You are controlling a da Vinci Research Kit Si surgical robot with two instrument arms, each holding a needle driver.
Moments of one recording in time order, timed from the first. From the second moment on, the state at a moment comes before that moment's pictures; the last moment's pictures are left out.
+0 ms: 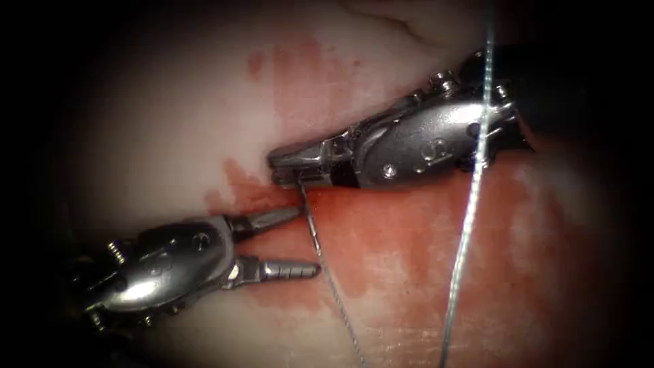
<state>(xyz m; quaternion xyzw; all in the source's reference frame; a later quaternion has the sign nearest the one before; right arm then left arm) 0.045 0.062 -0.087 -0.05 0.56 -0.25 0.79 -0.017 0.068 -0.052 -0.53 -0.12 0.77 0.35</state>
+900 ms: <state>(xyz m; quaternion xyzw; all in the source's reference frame) 0.044 0.066 -0.089 0.01 0.59 -0.09 0.80 -0.019 0.067 -0.051 -0.52 -0.13 0.77 0.34</state>
